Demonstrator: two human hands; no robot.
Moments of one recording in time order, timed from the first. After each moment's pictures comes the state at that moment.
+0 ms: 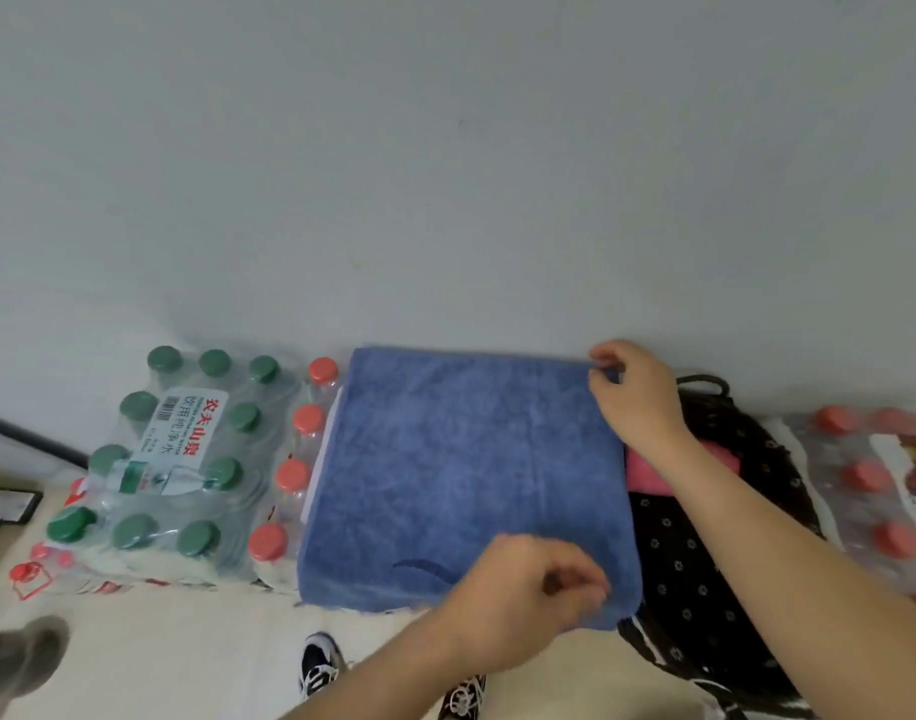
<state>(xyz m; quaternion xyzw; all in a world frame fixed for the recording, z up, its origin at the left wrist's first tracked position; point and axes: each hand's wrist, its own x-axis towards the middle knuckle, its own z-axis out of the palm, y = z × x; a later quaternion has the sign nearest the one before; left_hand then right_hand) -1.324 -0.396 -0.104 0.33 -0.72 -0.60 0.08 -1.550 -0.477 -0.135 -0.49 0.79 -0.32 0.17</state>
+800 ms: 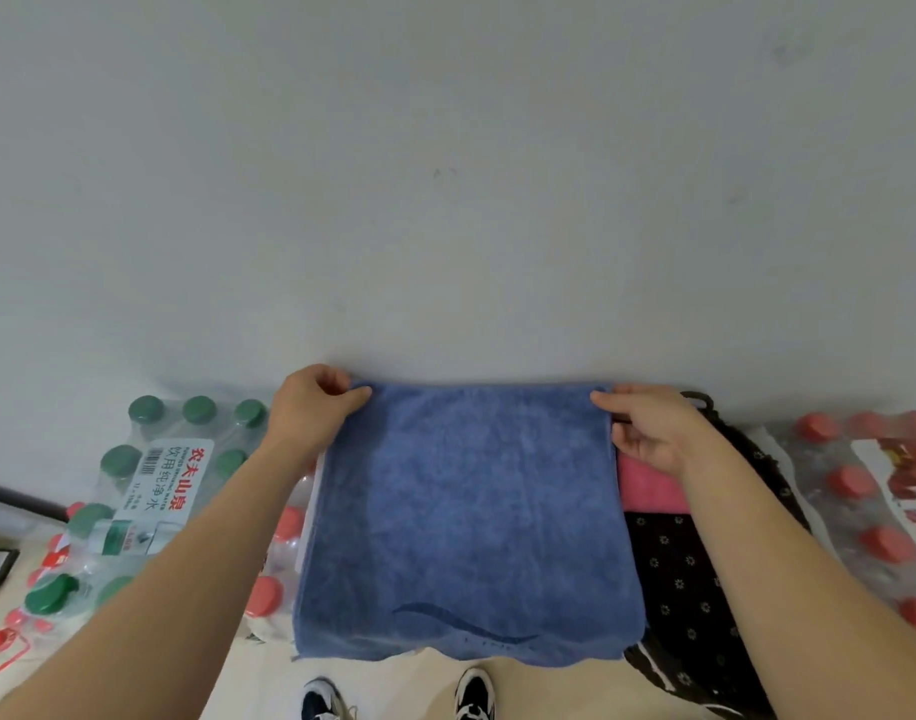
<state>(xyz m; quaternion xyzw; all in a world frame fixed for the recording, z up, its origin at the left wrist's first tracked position) -1.246 -0.601 -0.115 0.65 -0.60 -0.40 0.24 -1.566 -0.474 -0.111 -0.08 0.69 -0.47 0.55</state>
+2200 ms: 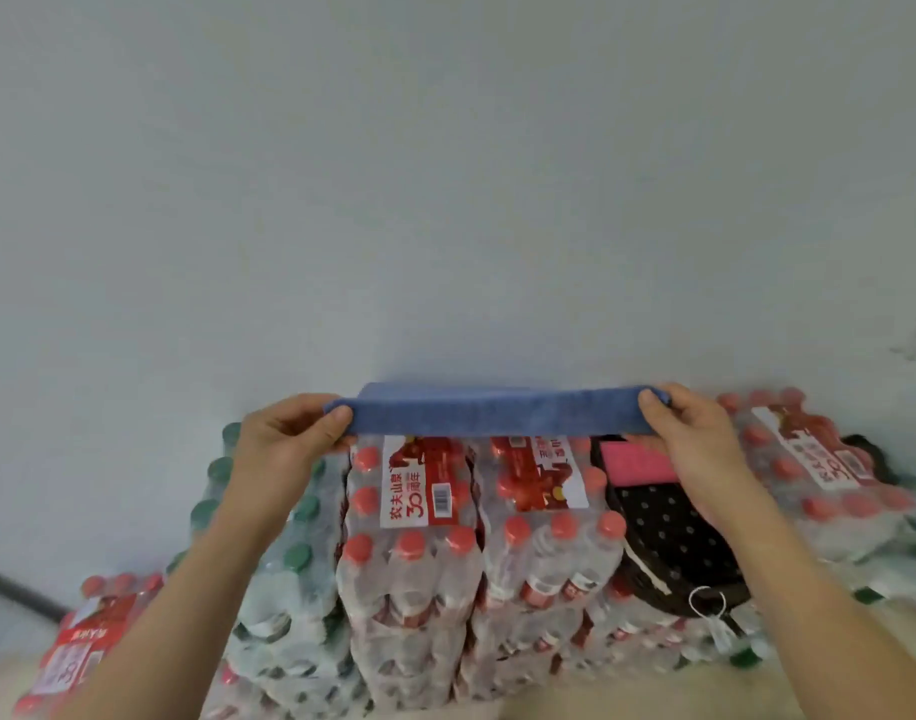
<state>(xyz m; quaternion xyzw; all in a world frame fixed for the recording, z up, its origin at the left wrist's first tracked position) -1.120 -0.482 0.004 0.39 -0.60 -0.52 0.46 -1.447 -0.330 -0.009 -0.36 0.69 -0.58 0.22</state>
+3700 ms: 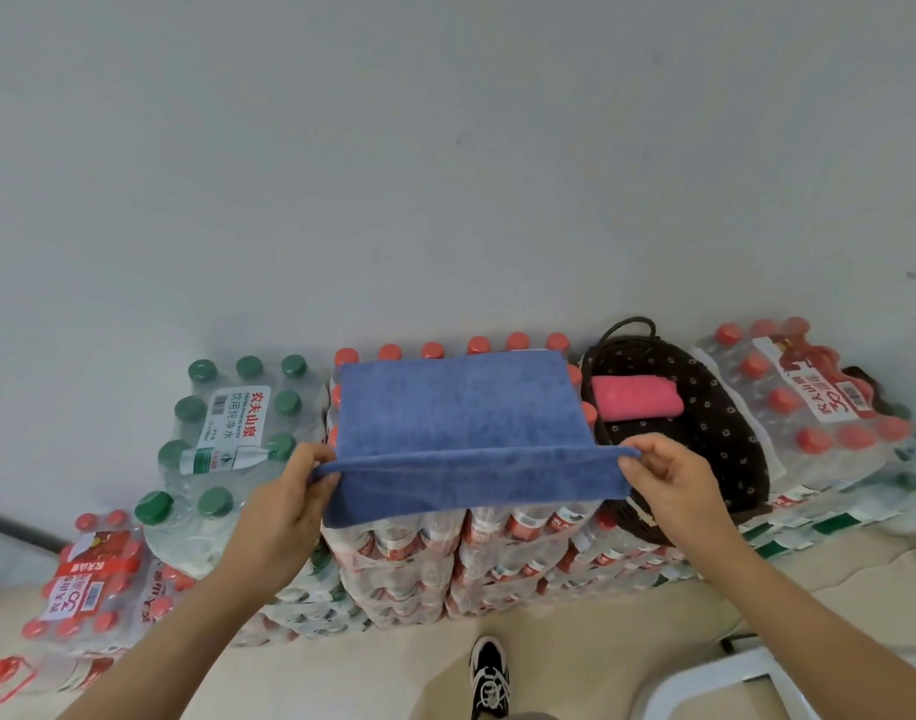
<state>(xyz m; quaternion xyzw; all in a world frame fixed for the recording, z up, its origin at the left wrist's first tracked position) -1.094 -0.436 -0.103 0.44 -0.81 -0.32 0.21 -1.437 -0.266 -0.109 -0.37 0.75 -0.48 0.26</state>
